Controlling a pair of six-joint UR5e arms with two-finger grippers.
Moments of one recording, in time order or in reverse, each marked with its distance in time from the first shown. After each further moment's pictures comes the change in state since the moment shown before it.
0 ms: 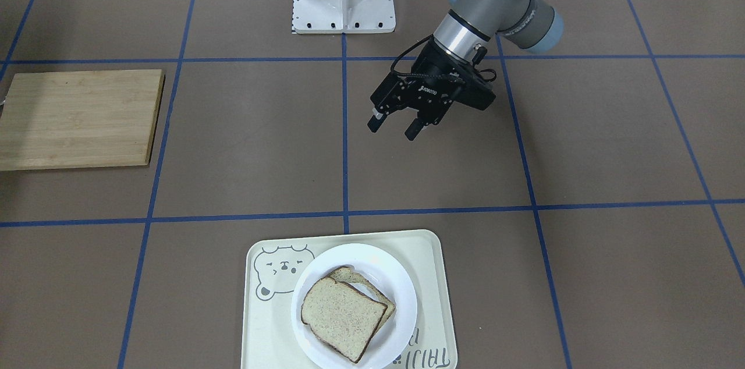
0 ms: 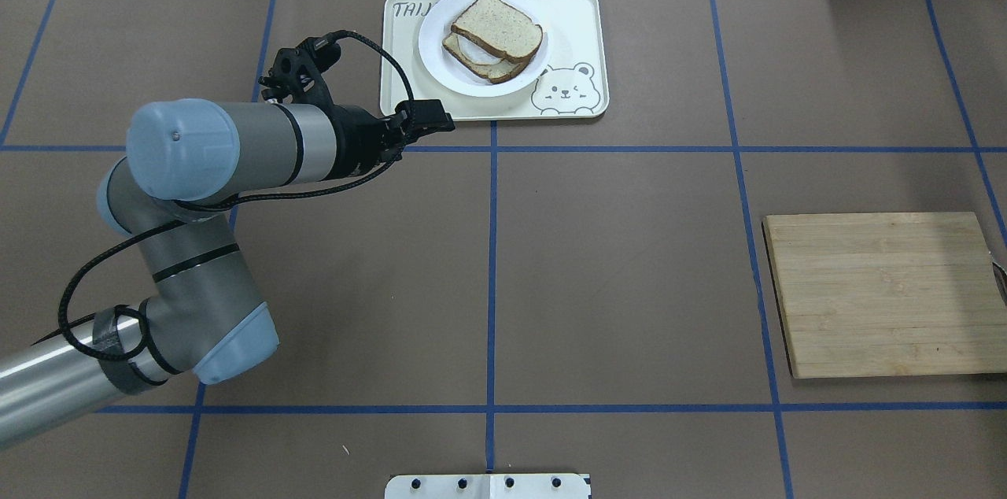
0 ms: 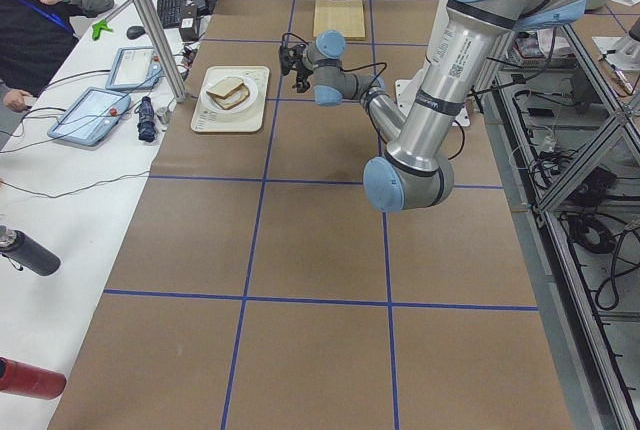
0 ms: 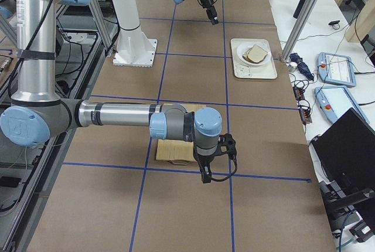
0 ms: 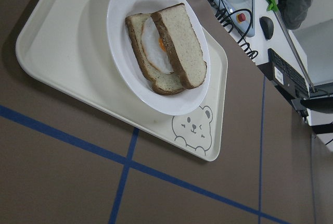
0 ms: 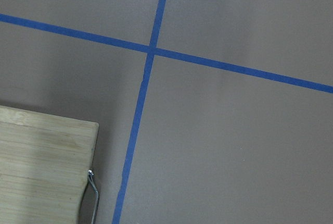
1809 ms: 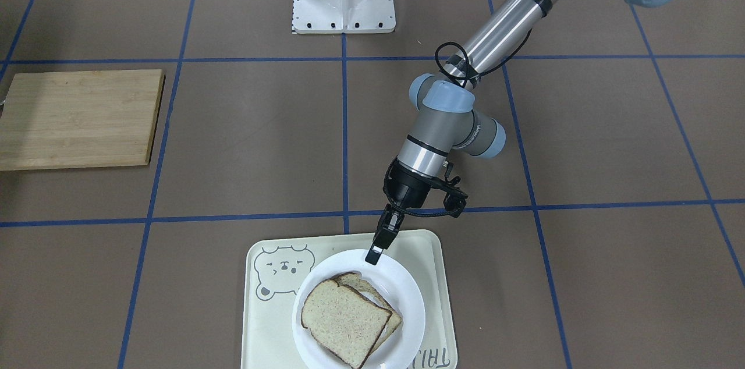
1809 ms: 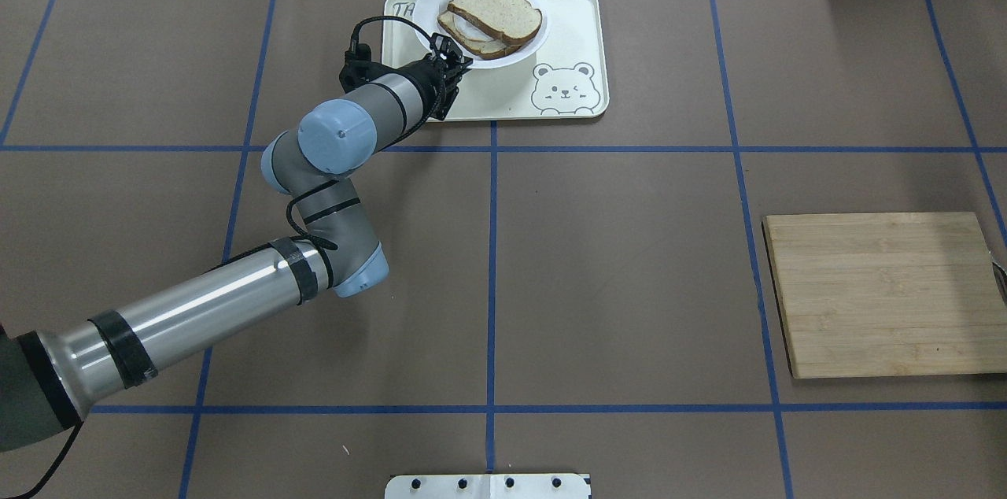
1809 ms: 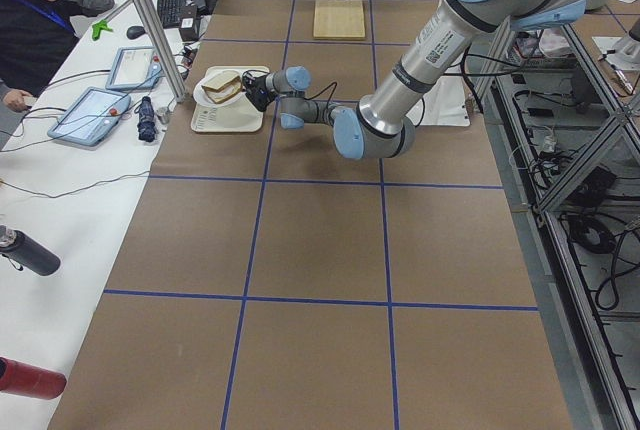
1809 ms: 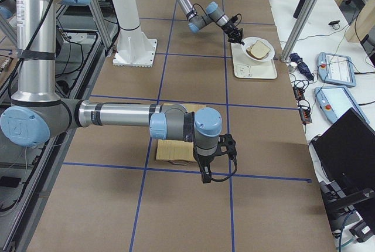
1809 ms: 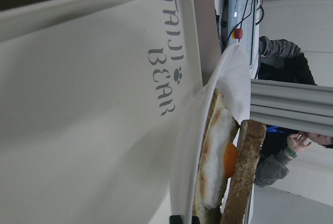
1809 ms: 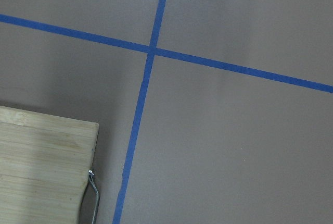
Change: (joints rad) left arm 0.002 -0.409 0.948 -0.679 0.353 -0.892; right arm 0.000 0.000 0.000 0.000 0.001 0.002
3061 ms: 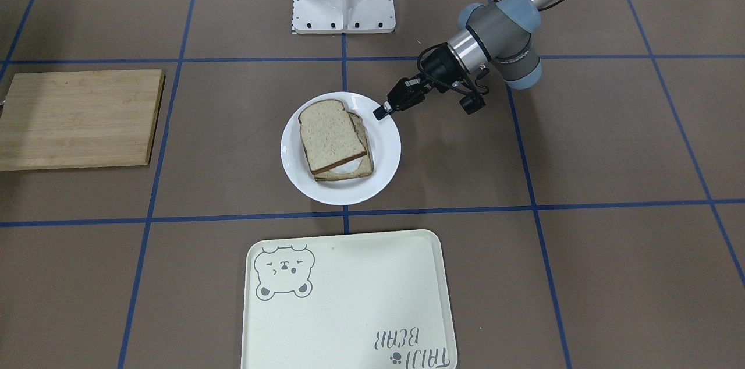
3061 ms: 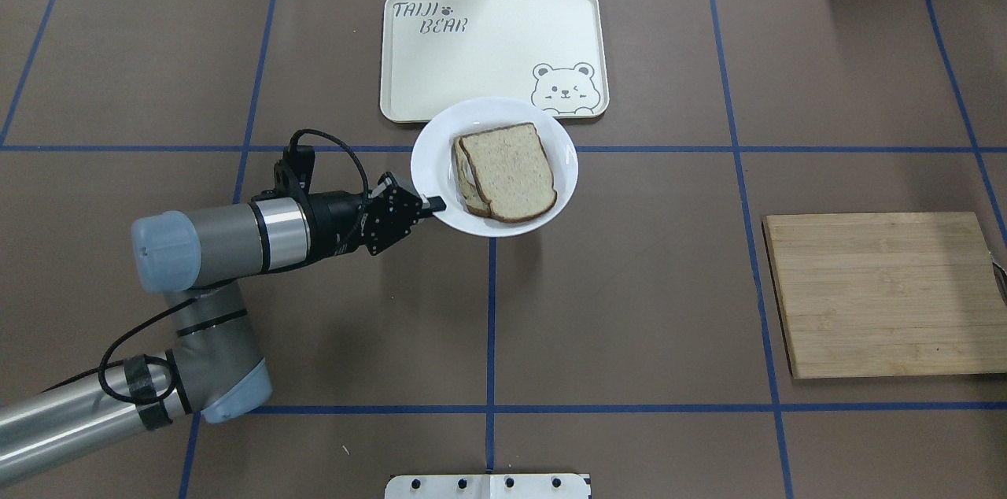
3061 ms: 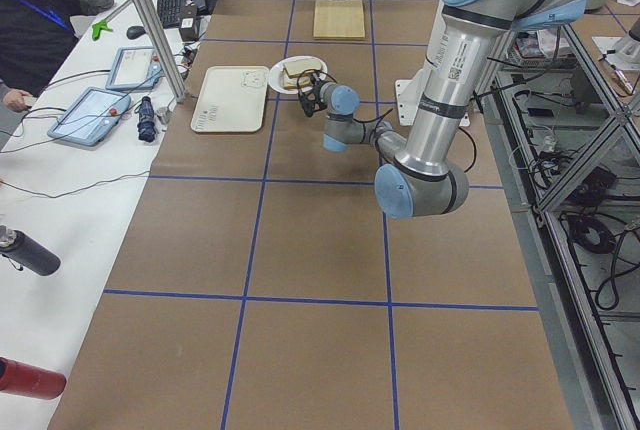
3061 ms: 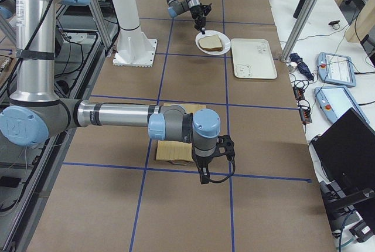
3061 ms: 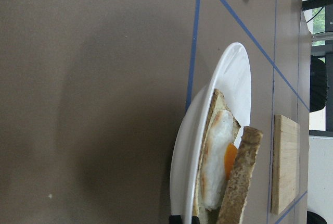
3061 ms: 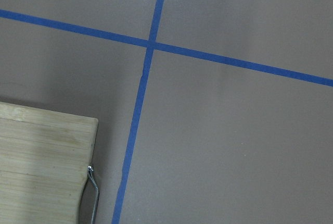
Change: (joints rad) left arm 0.083 0.434 -0.592 -0.129 -0.304 0.234; right arm -0.001 -0.009 0.000 -0.001 0.002 0.000
